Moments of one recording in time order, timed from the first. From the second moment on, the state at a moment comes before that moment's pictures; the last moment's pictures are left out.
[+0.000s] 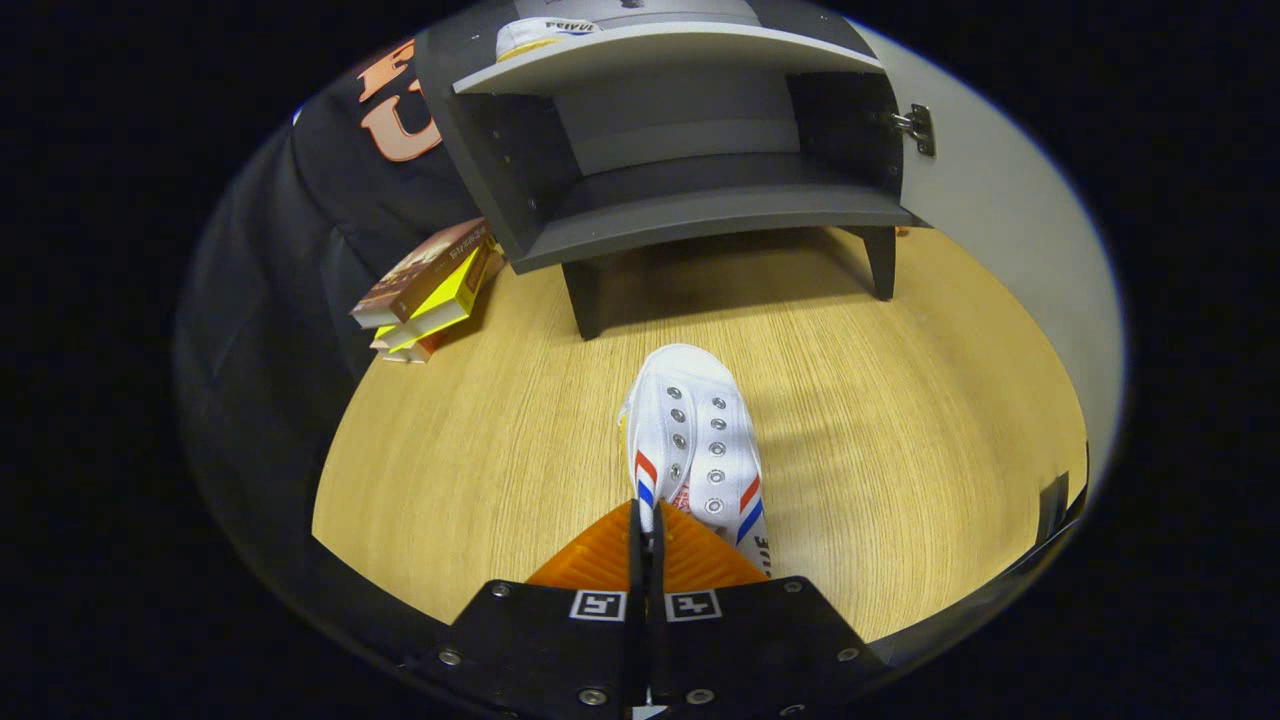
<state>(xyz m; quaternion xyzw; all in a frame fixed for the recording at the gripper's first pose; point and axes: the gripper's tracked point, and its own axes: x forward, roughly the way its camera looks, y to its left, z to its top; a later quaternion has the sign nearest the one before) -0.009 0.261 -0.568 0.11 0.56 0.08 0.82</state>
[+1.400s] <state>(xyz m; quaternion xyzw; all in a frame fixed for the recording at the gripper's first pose) 0.209 0.180 -0.318 0.06 0.37 0.06 0.92</state>
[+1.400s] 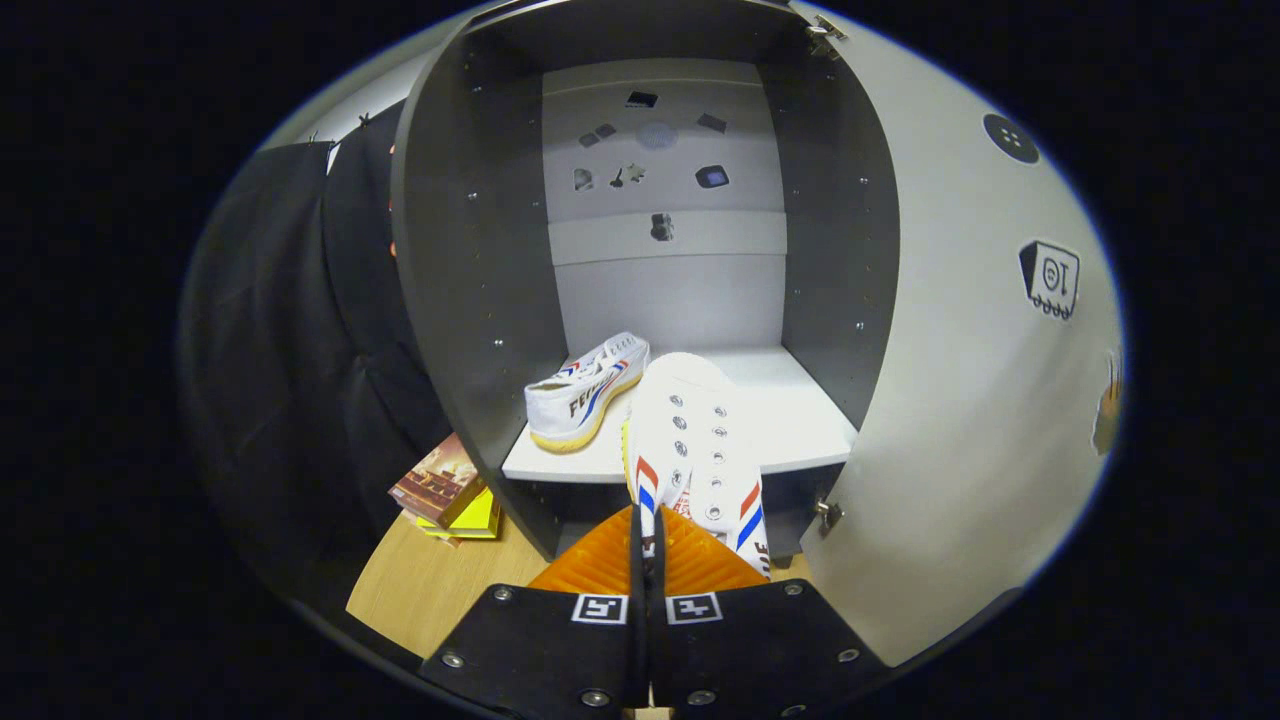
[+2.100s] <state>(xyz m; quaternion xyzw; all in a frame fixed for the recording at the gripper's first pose) 0.349 0.161 -0.359 0.03 0.39 0.01 0.92</state>
